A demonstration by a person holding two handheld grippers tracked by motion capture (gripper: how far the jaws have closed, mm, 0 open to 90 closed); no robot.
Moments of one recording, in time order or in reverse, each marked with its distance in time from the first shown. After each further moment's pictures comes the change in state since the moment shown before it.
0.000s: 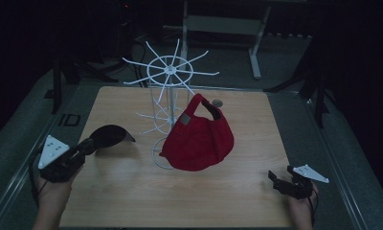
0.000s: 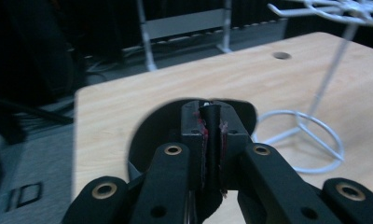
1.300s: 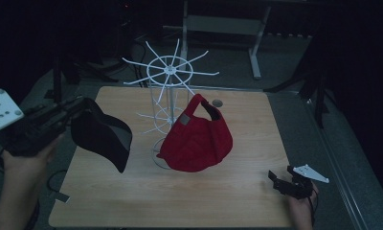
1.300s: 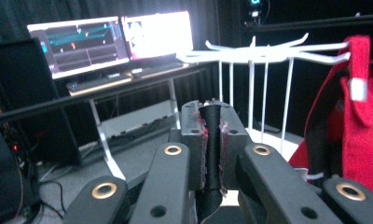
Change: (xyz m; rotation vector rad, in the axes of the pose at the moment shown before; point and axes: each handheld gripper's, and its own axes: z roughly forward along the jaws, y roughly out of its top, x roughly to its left) left arm -0.016 0.139 -0.067 -0.338 -0.240 0.142; right arm 0.000 0.000 0.000 0.002 0.000 0.004
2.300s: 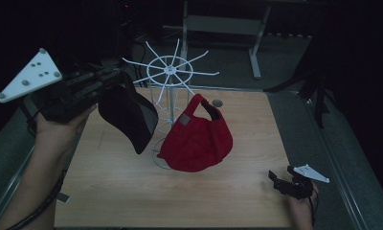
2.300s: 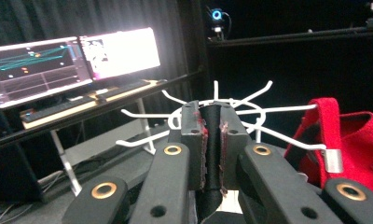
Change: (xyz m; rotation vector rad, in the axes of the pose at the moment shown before) left arm -0.016 0.049 0.064 -0.035 -0.148 0.035; right arm -0.001 0.000 0.000 0.001 0.004 0.008
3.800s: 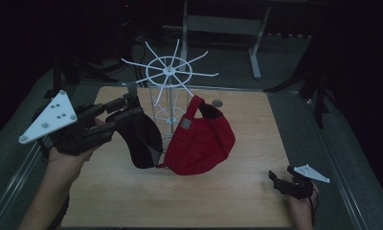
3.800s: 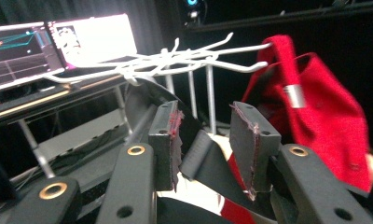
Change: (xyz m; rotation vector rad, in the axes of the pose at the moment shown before) left arm -0.031 -0.050 -0.016 0.013 -0.075 -0.002; right arm -0.001 0.000 0.000 0.000 0.002 0.003
